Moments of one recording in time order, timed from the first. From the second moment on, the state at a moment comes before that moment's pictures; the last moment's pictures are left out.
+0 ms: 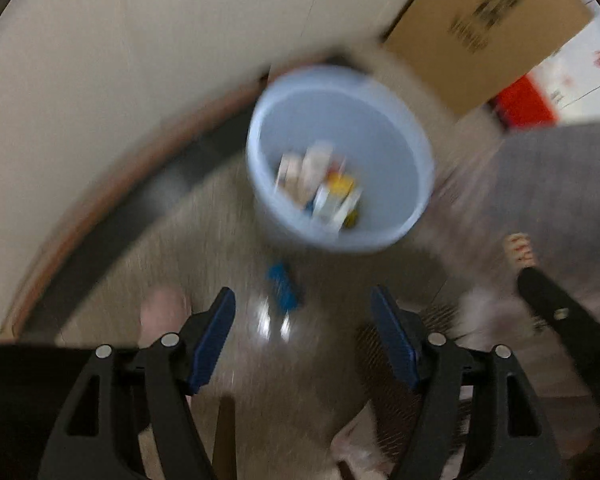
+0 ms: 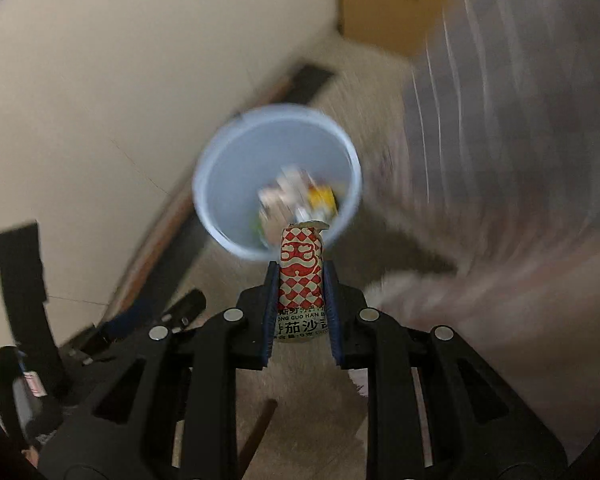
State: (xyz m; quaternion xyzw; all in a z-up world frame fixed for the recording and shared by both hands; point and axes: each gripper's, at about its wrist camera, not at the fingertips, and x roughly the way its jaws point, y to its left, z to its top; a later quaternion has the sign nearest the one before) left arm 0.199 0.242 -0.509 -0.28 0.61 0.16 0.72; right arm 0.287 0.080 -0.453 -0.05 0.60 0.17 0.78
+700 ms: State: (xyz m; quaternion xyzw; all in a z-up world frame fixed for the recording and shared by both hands) left arm 0.200 0.227 -0.809 -0.41 0.68 0.22 0.56; right arm 0.296 0.032 -0.754 0.07 0.76 0.03 0.64
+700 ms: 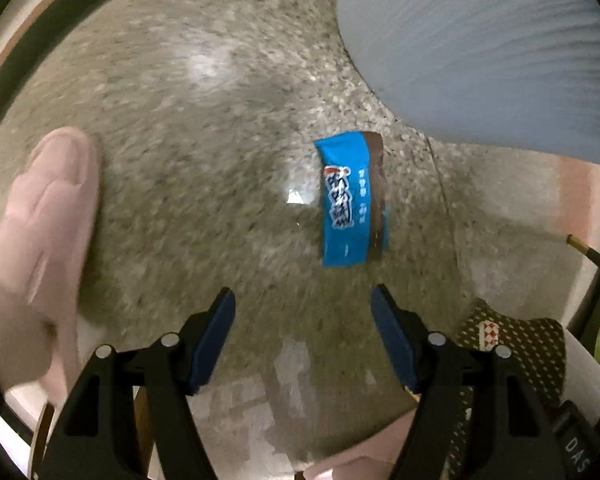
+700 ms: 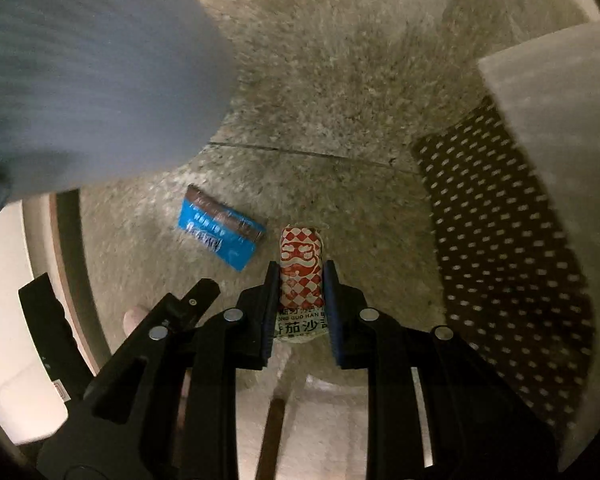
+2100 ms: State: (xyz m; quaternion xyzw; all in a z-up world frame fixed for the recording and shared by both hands) left arm 0.236 0.235 -0.742 -0.37 0.66 0.20 0.62; right arm 0.274 0.095 -0.718 0.03 0.75 0.11 0.65
